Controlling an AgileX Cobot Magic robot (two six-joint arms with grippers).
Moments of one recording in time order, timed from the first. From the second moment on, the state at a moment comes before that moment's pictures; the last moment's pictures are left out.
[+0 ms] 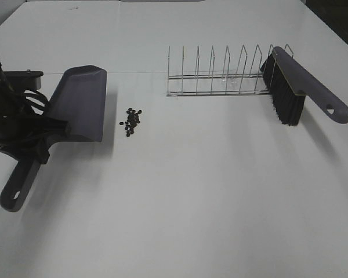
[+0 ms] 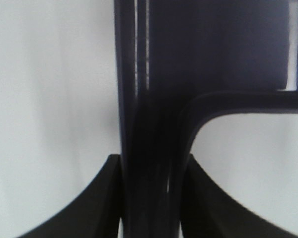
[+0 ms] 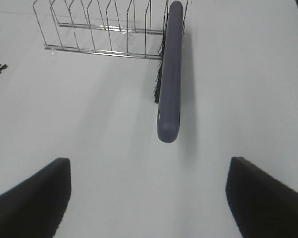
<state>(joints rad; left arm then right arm) -0.28 1.88 -1.09 -0.05 0.74 -0.22 -0.03 0.84 -0.71 0.15 0.65 -0.17</state>
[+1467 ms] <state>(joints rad) -0.28 1.88 -1.09 -0.05 0.74 -0.22 -0.03 2.32 -2.09 0.05 1.02 -0.14</state>
